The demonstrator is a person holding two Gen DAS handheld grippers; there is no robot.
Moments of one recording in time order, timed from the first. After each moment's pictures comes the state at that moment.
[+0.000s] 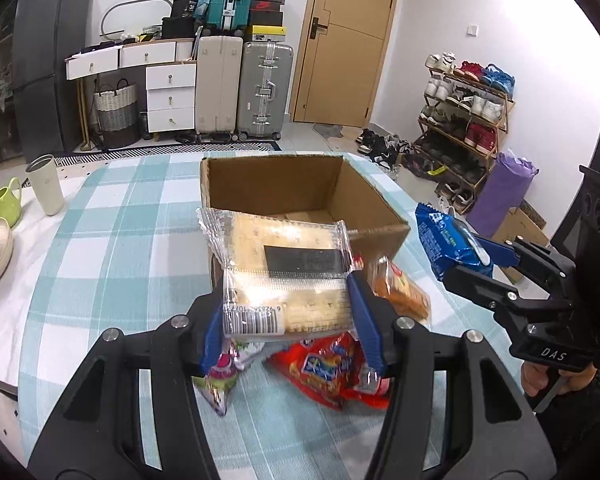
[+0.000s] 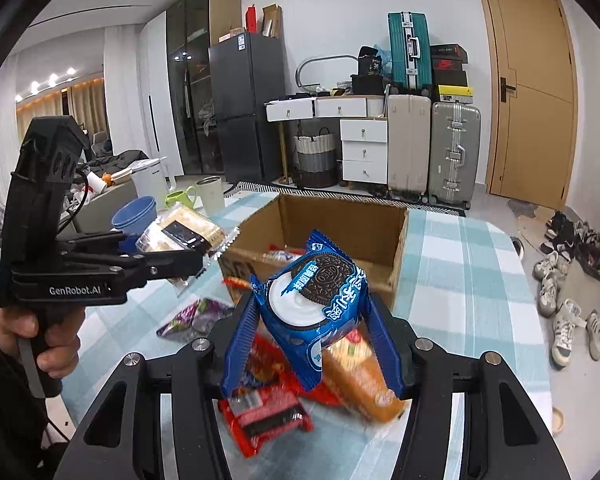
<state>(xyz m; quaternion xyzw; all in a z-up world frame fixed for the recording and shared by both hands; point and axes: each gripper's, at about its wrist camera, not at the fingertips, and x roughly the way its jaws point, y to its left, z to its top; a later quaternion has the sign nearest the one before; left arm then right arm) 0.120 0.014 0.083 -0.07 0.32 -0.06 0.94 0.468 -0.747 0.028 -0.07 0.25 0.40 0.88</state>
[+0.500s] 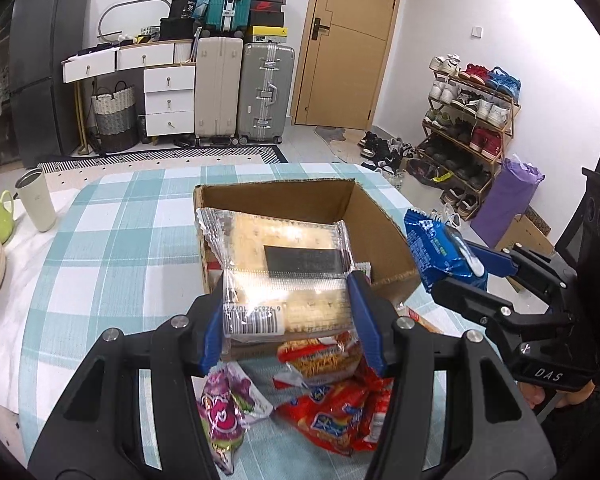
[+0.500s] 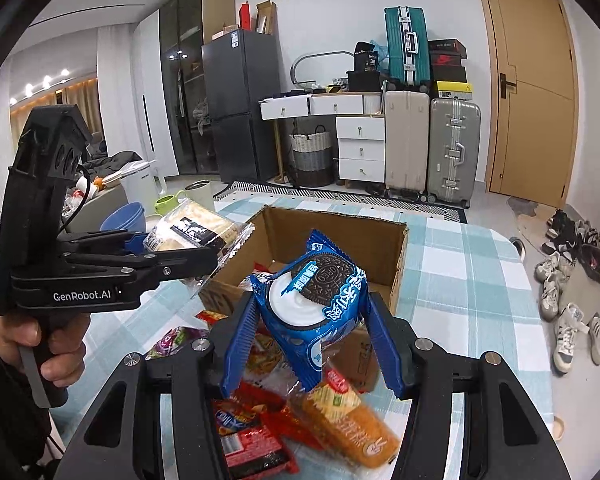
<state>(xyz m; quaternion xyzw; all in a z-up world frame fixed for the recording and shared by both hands) 0.192 0.022 0.086 -0.07 0.32 -0.05 0.94 0.510 -0.722 0.036 -0.07 0.25 0.39 0.88</state>
